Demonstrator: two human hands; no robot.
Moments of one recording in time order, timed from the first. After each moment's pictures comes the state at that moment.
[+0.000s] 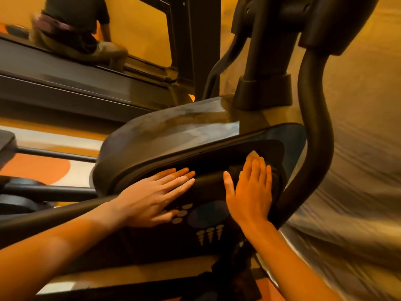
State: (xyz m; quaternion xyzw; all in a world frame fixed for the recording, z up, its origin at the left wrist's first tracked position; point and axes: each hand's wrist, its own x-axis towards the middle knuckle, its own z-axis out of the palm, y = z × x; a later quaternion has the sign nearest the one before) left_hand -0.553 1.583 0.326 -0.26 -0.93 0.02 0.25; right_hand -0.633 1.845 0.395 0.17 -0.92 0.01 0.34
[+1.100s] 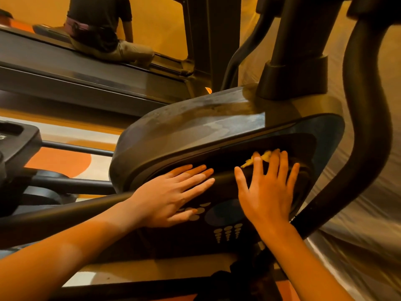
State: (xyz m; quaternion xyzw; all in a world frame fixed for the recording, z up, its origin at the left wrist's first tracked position) left_hand -0.548 1.582 0.328 -0.26 -0.94 0.00 0.23; right_hand -0.626 1.824 0.397 0.15 -0.93 -0.04 0.33
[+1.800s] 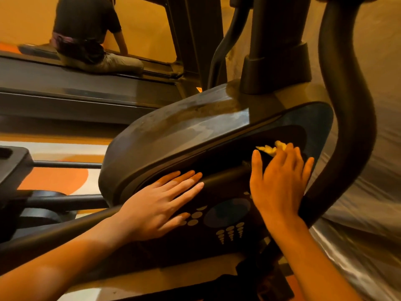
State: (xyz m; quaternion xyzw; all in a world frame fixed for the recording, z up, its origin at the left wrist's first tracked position) left_hand -0.547 1.583 0.331 -0.26 -0.94 0.01 0.22; right_hand -0.642 1.844 0.413 0.07 -0.92 0.12 0.38
